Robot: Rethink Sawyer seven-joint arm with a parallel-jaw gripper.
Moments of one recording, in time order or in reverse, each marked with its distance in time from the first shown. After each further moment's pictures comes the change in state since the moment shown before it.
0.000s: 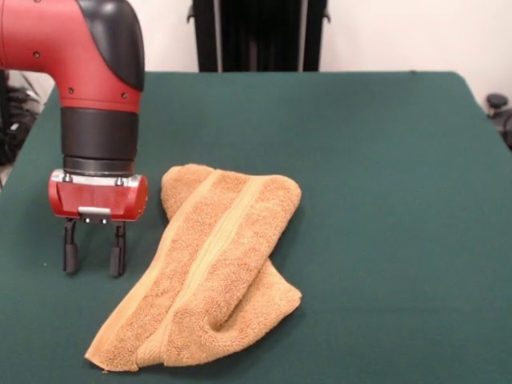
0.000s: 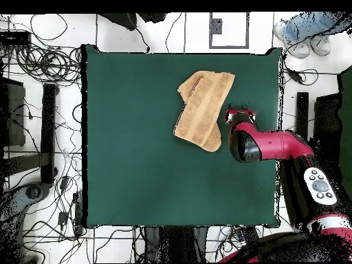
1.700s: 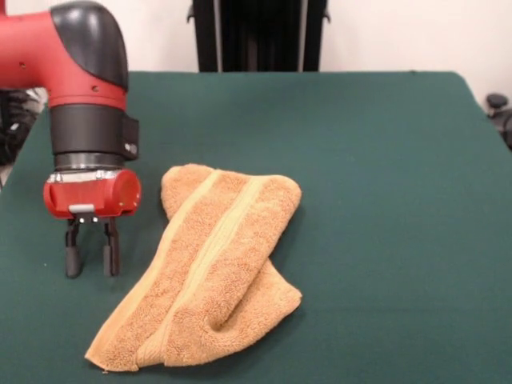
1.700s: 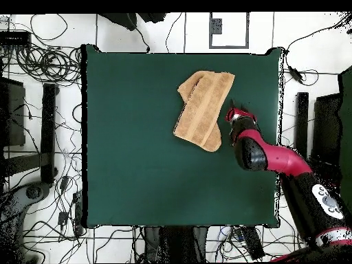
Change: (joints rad) arm -0.212 0.103 0.160 0.110 0.146 -0.250 0.000
